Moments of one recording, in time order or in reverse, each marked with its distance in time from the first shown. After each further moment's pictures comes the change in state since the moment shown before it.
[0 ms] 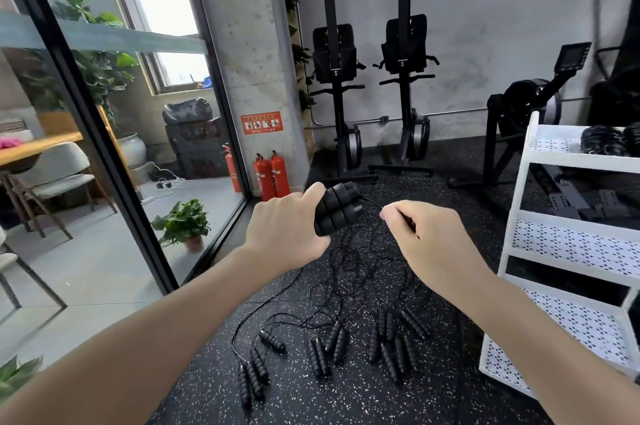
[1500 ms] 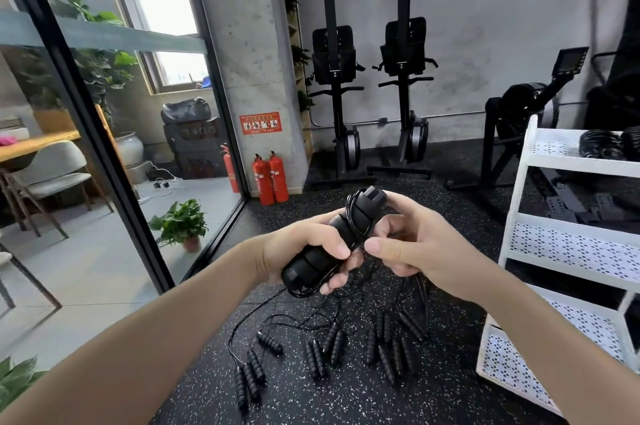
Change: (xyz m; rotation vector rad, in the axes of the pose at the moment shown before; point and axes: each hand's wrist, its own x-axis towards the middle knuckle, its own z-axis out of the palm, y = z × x) left_hand -0.005 0.010 -0.016 -1.740 -1.055 -0.041; right_hand 0.004 -0.007 -0.016 1.039 -0.536 0.137
